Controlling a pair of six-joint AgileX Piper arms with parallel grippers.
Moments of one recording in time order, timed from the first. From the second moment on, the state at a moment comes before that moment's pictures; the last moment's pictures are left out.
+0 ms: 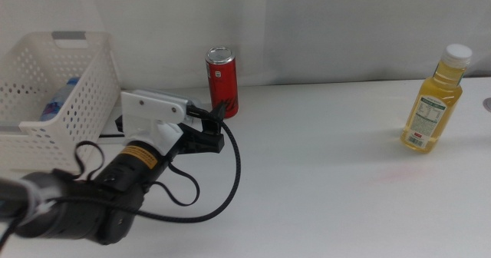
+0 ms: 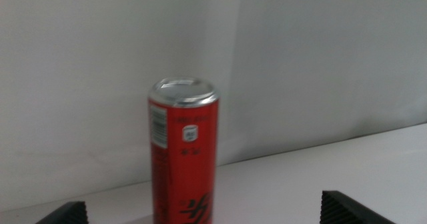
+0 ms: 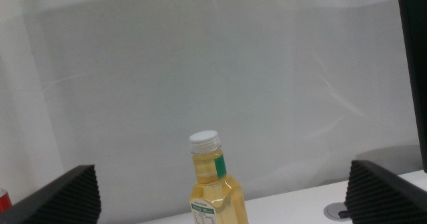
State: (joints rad) left arm -0.41 1.80 -0.63 -0.06 -0.94 -0.07; right arm 0.03 0.00 -0.07 -0.03 -0.01 0.19
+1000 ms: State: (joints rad) left arm -0.39 2.23 -1.15 -0.08 -0.82 -0.06; right arm 0.03 0.00 -0.07 -0.03 -0.01 0.19
